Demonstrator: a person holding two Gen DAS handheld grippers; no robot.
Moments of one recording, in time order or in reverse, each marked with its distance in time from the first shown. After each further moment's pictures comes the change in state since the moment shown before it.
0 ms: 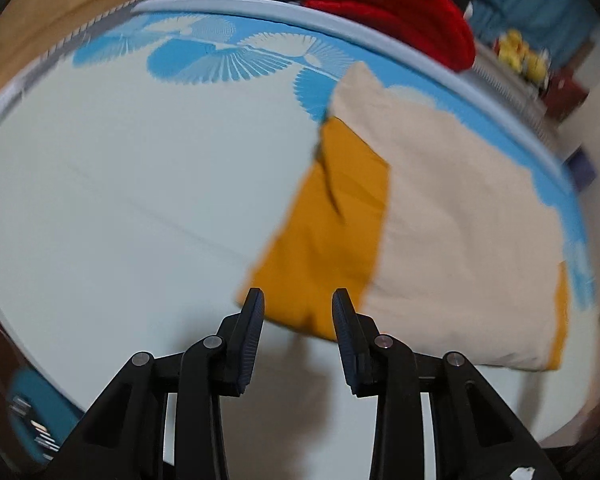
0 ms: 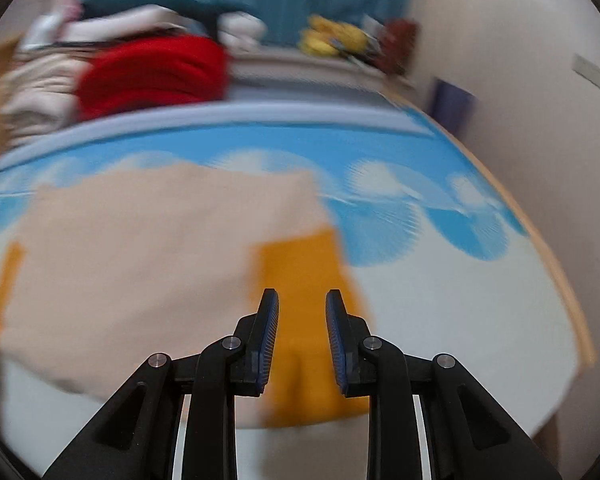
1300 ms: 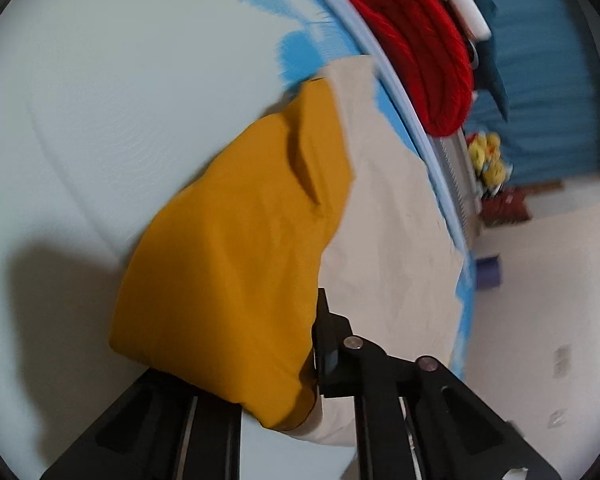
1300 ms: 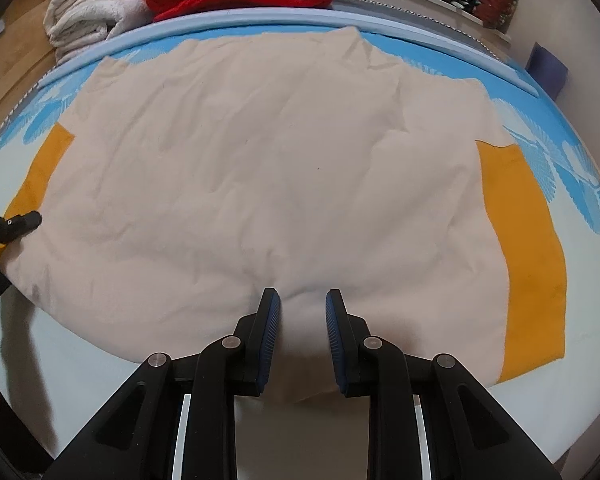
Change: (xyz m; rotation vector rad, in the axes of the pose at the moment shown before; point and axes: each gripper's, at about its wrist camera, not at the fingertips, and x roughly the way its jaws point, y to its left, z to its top) left arm 0.076 -0.015 0.033 -0.381 0.024 -0.418; right arm 0.091 0.098 -0.051 -0.072 0.269 0.125
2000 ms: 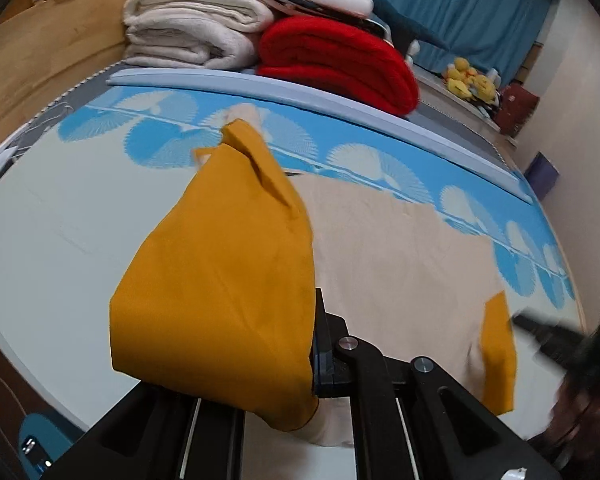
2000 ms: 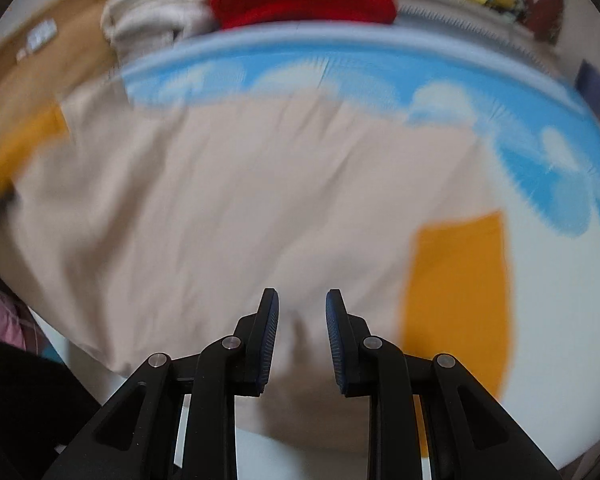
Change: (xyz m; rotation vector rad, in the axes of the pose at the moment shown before) left arm -0.122 -0.083 -0.036 0.572 -0.171 0.322; right arm -0.081 0.010 0.039 -0.100 -0.050 0.191
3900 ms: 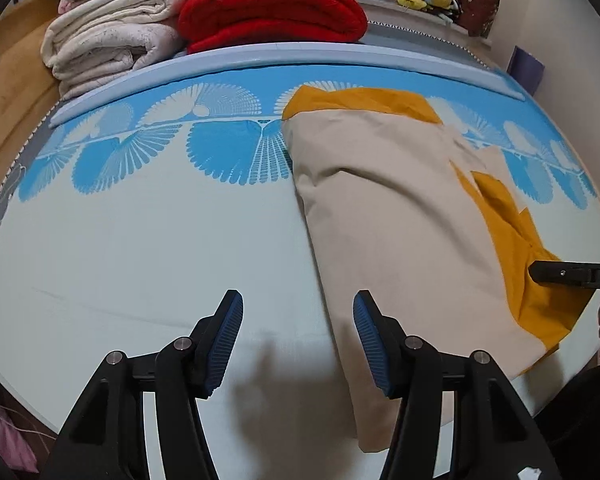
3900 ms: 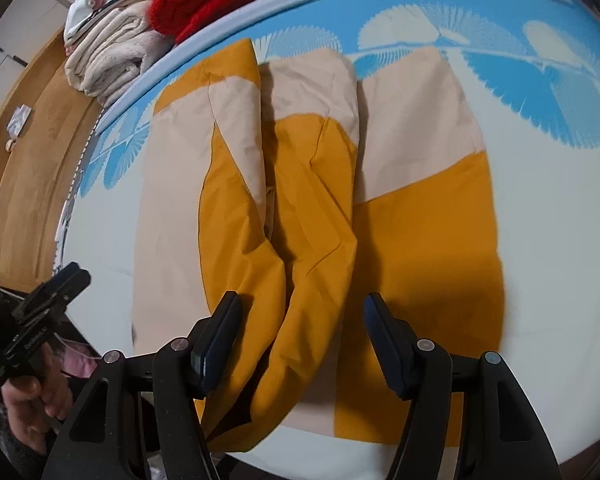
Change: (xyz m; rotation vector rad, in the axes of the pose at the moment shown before) left arm 0.048 -0.070 -0.009 0.284 0.174 0.075; right arm 0.055 -0.085 -0.009 0.314 0.254 0.259
